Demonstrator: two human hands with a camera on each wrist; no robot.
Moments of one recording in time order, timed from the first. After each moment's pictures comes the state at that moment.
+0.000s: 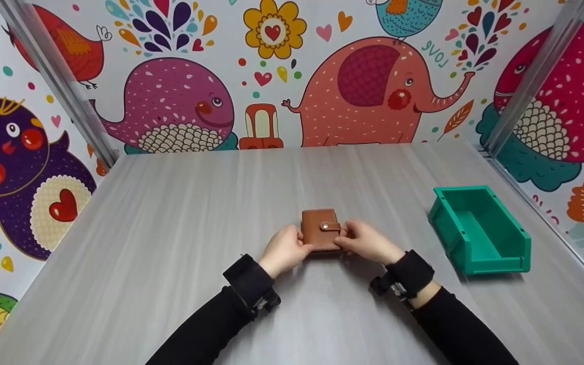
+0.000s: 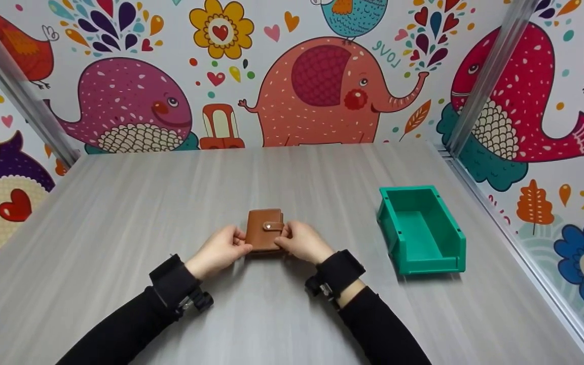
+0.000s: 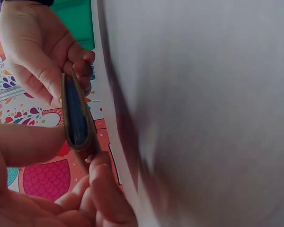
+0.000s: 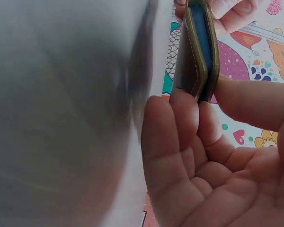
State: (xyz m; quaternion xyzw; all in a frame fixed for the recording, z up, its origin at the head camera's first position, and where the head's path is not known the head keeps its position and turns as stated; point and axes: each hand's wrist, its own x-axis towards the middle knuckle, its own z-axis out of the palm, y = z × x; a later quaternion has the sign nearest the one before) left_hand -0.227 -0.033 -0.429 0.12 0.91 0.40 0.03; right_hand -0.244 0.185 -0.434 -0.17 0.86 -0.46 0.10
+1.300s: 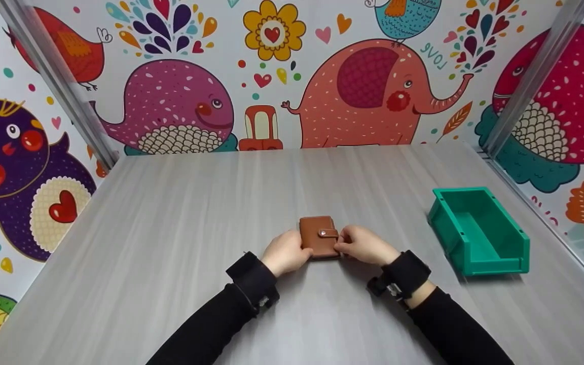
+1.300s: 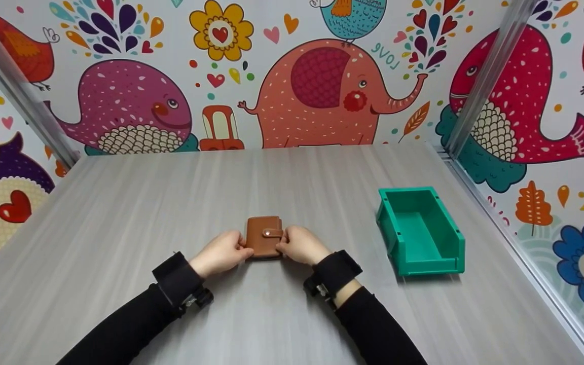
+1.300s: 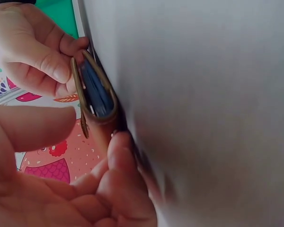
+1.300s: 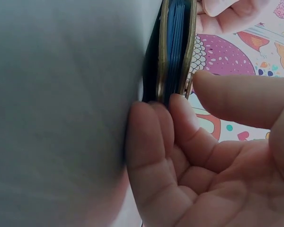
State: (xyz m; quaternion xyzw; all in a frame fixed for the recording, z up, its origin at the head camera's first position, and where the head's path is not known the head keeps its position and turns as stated) left_hand -0.230 -0.030 -0.429 0.15 0.94 0.30 0.05; right_hand -0.244 0.182 -0.434 -0.19 0.90 -0.37 0.09
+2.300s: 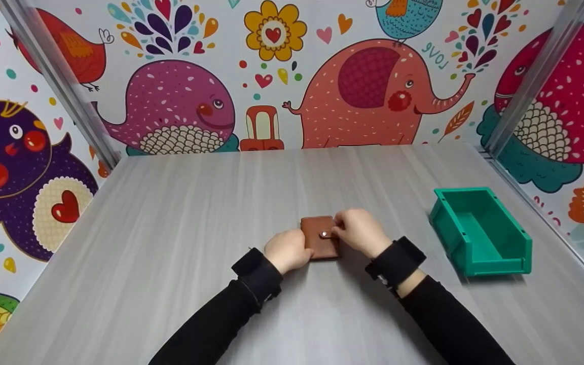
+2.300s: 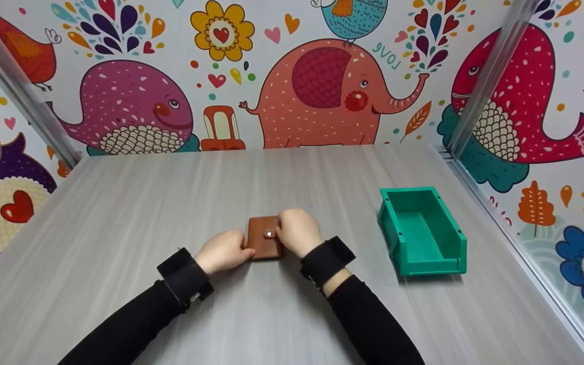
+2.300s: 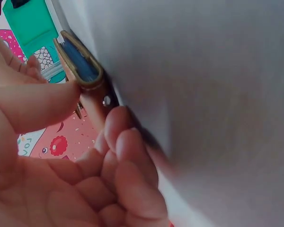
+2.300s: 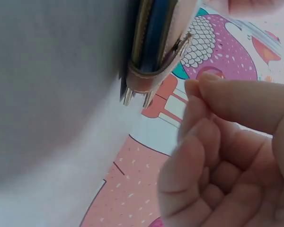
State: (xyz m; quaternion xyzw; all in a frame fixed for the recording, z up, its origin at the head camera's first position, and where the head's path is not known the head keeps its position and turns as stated) left_hand -0.235 -0.024 -0.425 0.13 0.97 0.19 0.05; right_hand -0.259 0.162 -0.421 -0.19 0.95 -0.23 -0.09
